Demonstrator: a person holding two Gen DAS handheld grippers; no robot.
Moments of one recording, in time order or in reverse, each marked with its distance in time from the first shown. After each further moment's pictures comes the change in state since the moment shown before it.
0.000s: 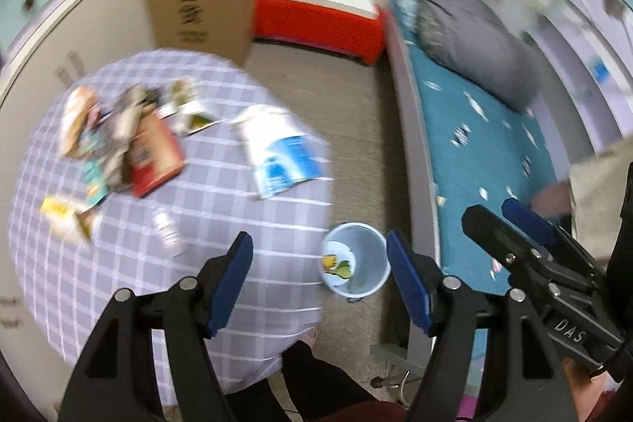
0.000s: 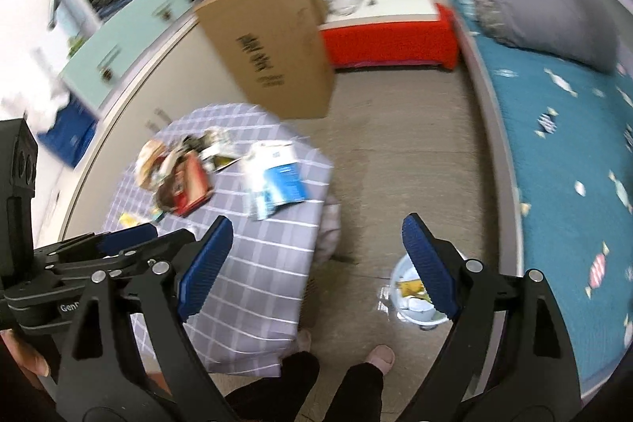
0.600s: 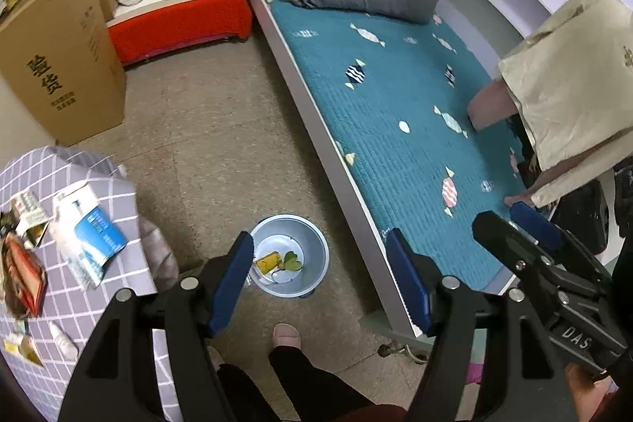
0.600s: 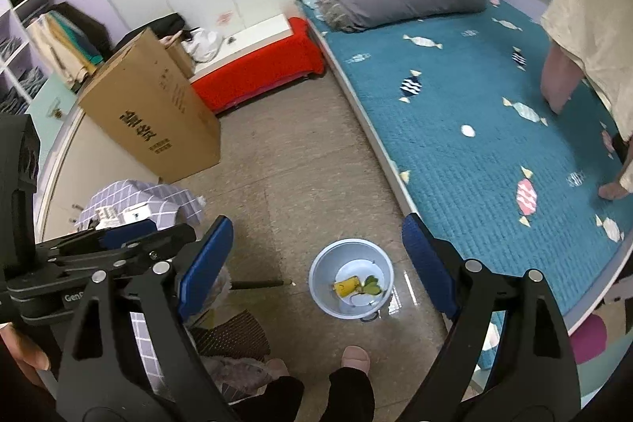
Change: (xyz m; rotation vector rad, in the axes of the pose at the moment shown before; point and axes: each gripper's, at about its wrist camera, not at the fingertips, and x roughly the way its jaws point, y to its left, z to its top) left arm 0.075 -0.201 0.014 0.430 0.115 -0.196; right arm -0.085 -0.168 -0.045 0.367 -0.128 -0.294
